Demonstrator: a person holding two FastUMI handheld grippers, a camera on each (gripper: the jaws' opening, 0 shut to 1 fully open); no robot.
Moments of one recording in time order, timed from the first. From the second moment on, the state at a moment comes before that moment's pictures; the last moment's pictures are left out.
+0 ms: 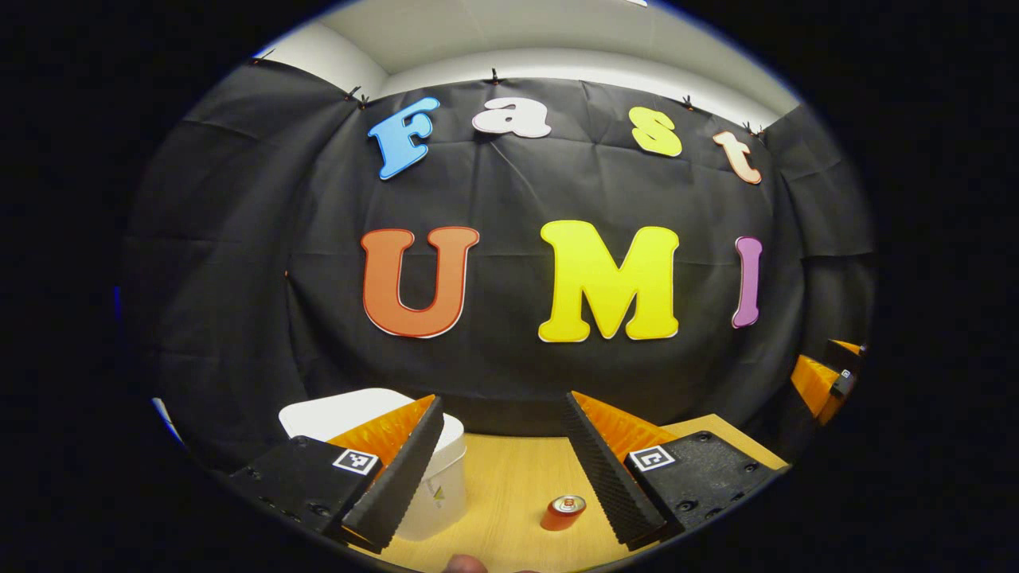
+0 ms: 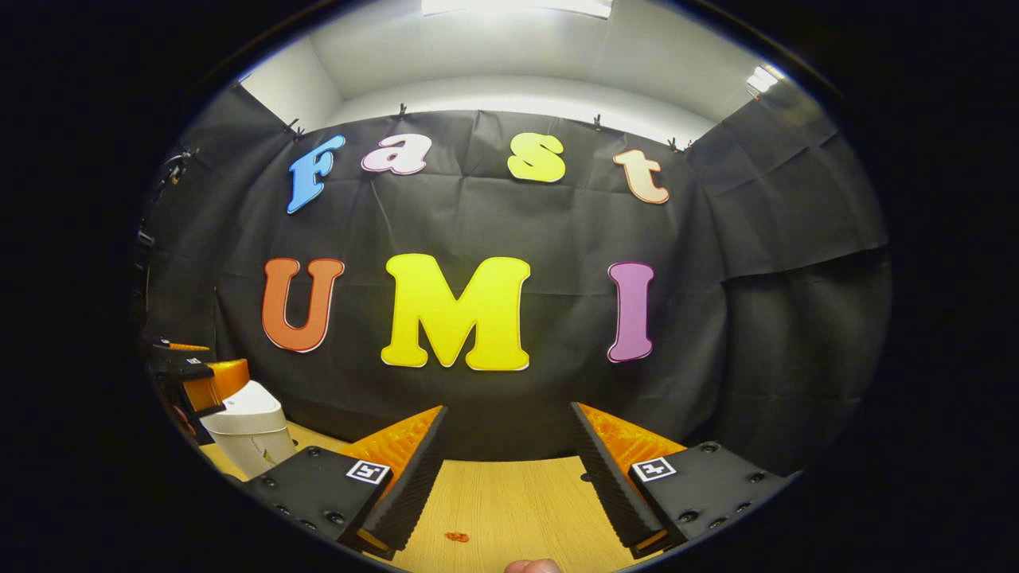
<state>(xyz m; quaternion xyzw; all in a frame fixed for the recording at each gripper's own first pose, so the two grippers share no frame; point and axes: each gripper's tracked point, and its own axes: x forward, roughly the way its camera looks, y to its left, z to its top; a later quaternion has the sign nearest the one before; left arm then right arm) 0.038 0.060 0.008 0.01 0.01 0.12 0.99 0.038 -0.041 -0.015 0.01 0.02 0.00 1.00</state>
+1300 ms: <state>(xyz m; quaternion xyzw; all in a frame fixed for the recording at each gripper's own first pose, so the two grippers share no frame) 0.076 0.198 -0.064 -0.02 0.12 0.26 0.96 0.040 -0.077 -0.029 -0.04 0.05 -0.02 1.00</state>
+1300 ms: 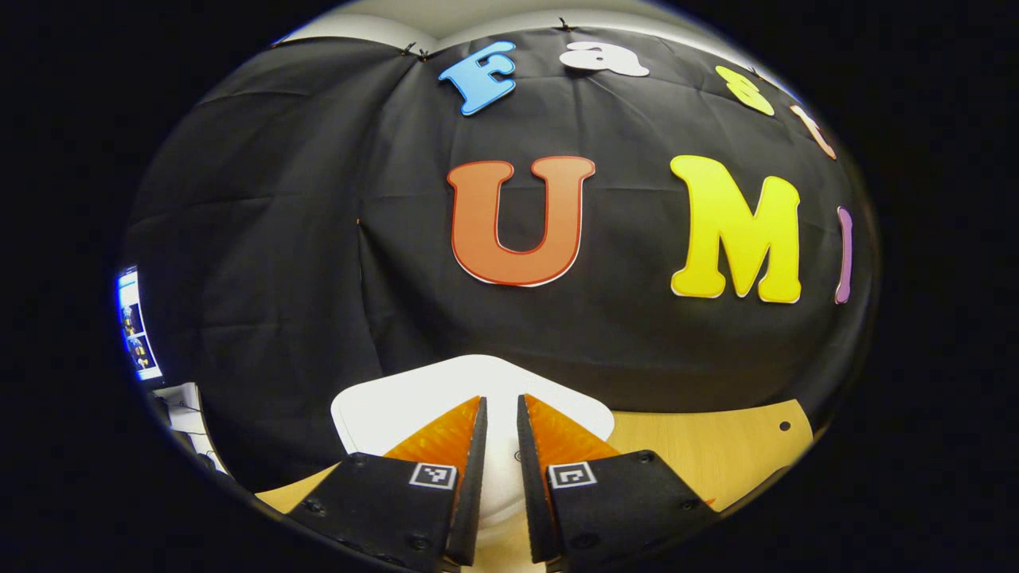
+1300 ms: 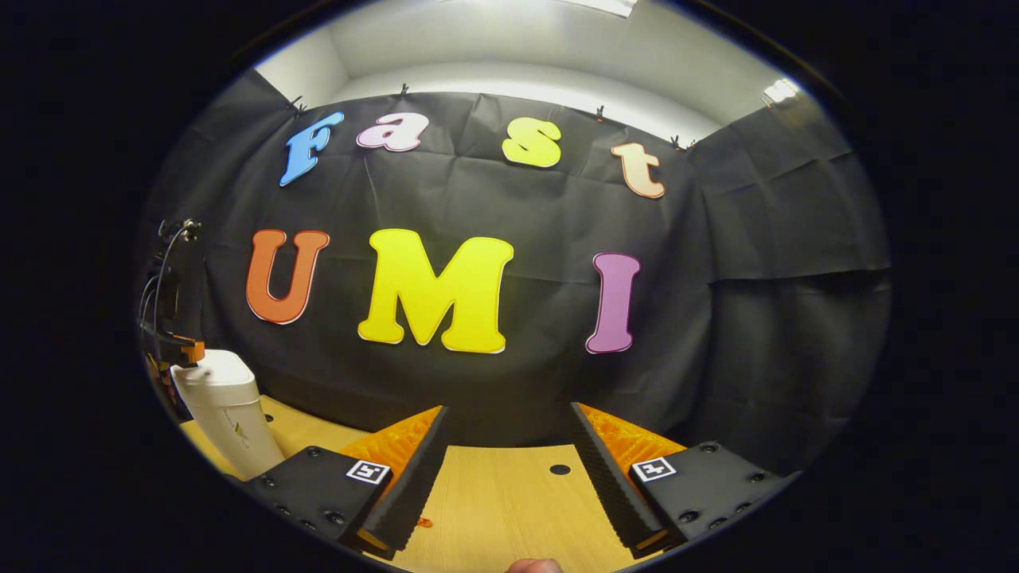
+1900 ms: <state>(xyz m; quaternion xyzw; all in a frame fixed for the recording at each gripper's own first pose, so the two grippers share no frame) 0.079 0.200 -0.096 -0.03 0.15 0.28 0.95 0.050 -0.070 -0.052 -0.03 0.07 -0.02 1.00</state>
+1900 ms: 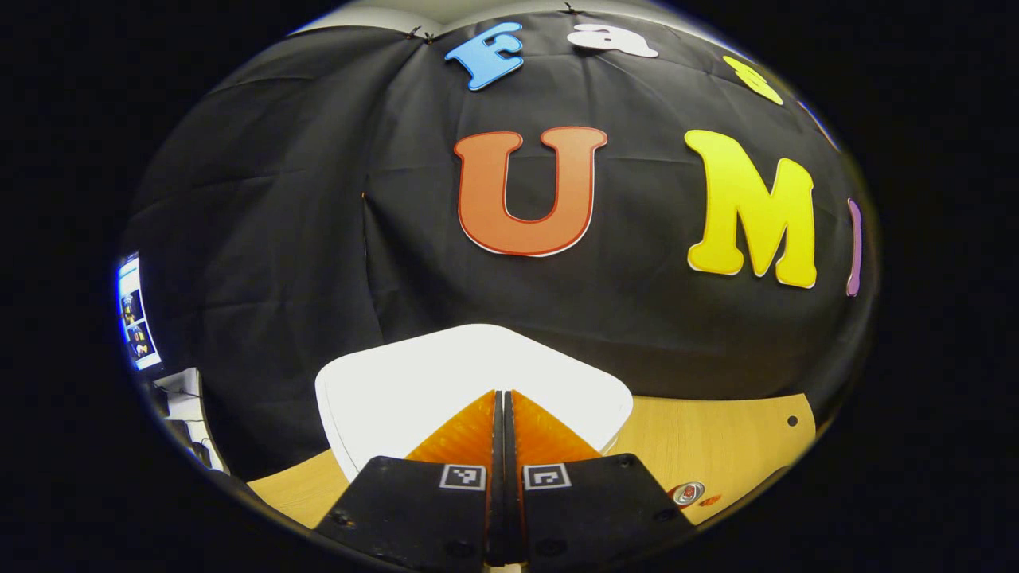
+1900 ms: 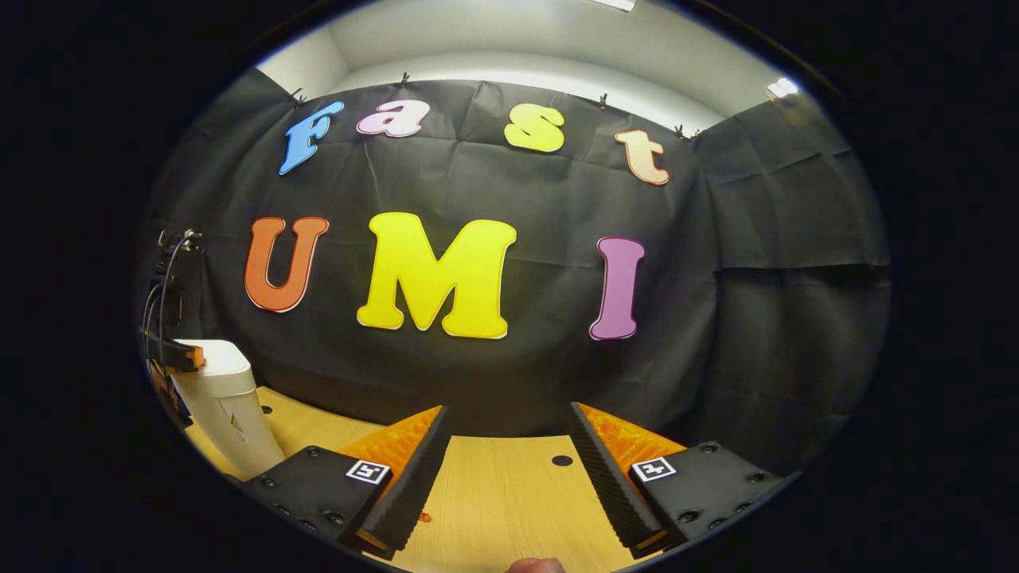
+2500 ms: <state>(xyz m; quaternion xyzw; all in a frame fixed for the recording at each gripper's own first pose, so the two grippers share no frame) 0.084 0.190 -0.027 -0.02 0.08 0.25 0.97 0.054 -0.047 -0.040 -0.04 0.05 0.01 1.00</state>
